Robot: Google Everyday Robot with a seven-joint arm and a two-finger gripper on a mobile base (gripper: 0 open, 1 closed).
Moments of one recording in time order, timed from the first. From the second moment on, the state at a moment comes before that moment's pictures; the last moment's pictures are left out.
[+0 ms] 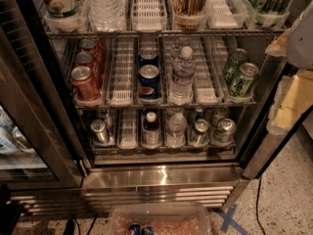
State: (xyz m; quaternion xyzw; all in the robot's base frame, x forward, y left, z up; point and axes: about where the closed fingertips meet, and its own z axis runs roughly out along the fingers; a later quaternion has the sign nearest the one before) arm 0.438 -0.217 0.976 -0.60 0.78 -0.03 0.16
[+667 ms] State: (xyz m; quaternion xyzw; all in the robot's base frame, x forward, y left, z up) arm 0.437 -0.222 0.943 -0.60 0.79 -0.02 0.16
